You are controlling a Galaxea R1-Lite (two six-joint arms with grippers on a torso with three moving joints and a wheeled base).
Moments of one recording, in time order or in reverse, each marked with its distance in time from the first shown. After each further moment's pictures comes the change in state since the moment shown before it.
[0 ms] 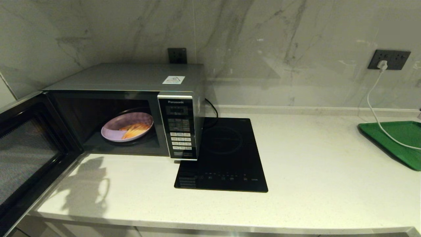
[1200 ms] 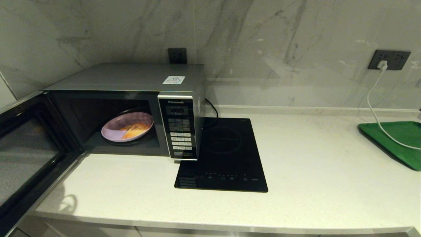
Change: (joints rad) left arm 0.246 0.076 0.004 0.255 -0.044 -0.116; right arm 0.000 0.000 0.000 0.000 0.000 0.001
